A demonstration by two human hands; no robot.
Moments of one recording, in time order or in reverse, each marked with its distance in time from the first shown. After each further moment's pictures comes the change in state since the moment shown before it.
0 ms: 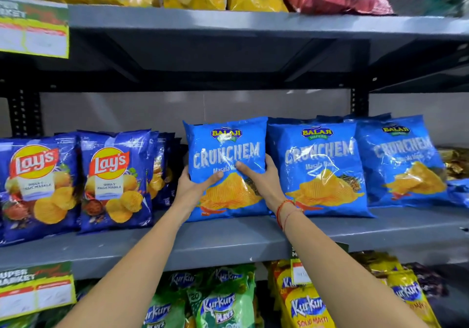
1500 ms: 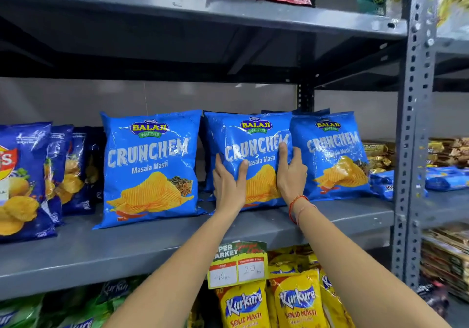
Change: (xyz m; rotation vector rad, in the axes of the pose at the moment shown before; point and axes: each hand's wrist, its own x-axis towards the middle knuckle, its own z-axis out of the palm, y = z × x) left_hand -0.039 -0.016 0.228 0.351 0.032 0.053; right_hand 0.013 -0.016 -0.178 -0.530 0.543 -0.045
